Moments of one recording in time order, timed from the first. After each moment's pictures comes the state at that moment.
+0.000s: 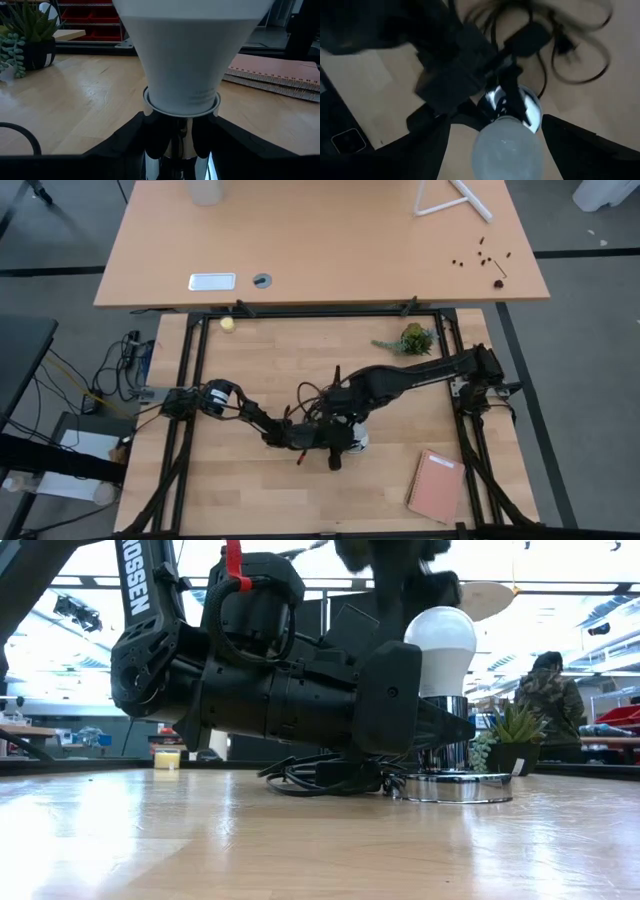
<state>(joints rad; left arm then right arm) -0.27 2.33 1.04 1.18 -0.40 -0.08 0.19 1.88 1.75 -1.18 -0.04 0.75</state>
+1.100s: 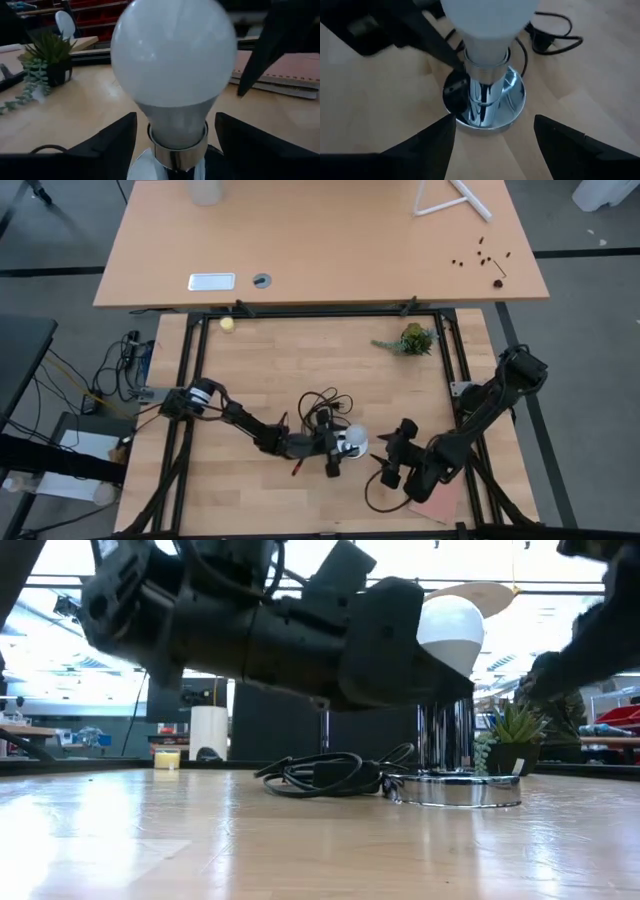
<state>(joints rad) -0.36 2.17 1.04 0.99 -0.55 0.02 0.81 1.62 0.84 -0.45 0.85 1.12</state>
